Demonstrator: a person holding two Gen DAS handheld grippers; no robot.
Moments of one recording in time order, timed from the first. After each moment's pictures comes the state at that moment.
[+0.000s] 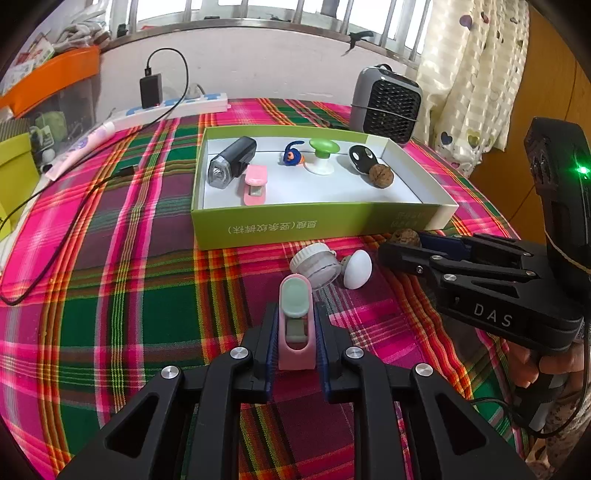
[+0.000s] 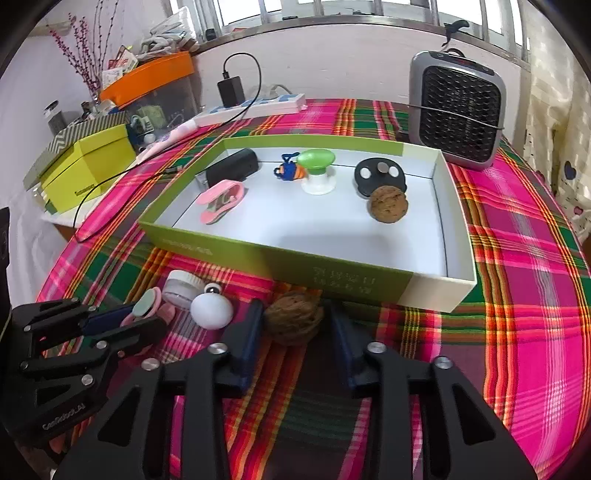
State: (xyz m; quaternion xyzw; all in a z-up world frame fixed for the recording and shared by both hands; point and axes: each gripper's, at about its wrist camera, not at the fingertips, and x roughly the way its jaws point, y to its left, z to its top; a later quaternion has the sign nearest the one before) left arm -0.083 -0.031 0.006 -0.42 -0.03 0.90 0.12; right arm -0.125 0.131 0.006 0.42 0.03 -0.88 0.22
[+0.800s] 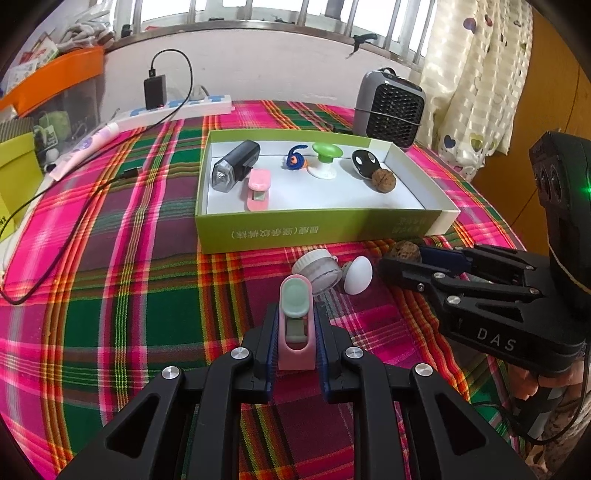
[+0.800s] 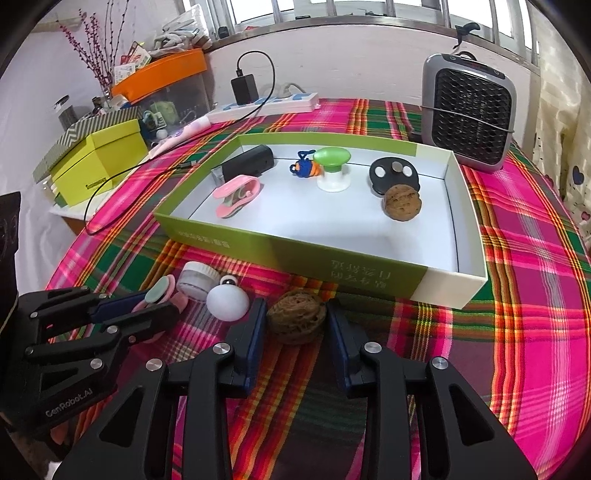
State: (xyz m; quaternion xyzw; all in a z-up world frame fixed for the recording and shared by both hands) left arm -0.083 -0.032 0.011 -0.42 -0.03 0.90 0.11; right arm -0.119 0.126 0.006 0.42 0.04 -0.87 0.24
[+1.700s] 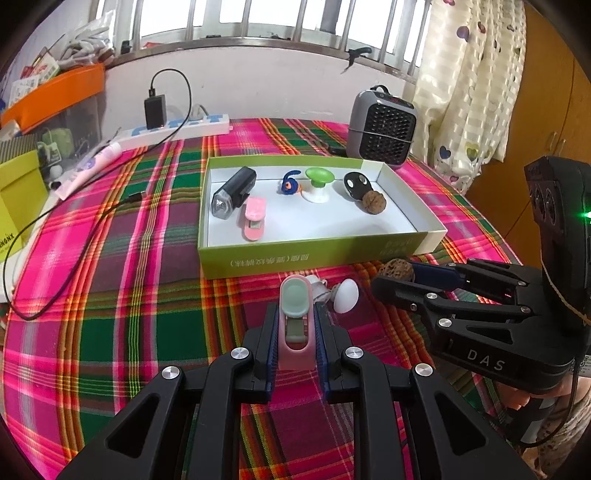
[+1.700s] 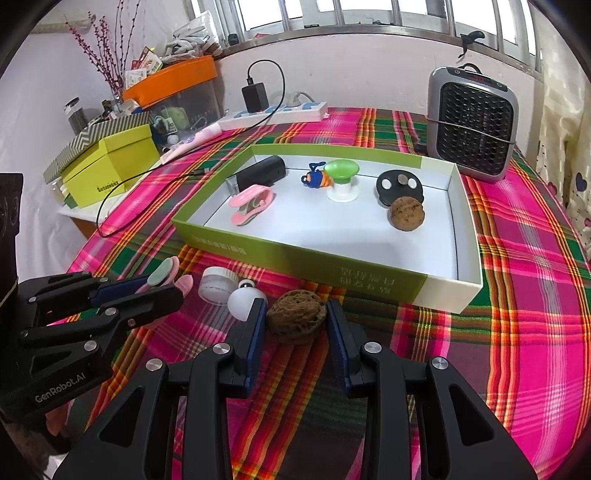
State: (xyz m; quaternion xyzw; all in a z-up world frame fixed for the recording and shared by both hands) left arm -0.081 -0.028 0.032 -0.40 -0.03 0.91 0.11; right arm -0.113 0.126 0.016 0.41 0.03 -0.87 0.25
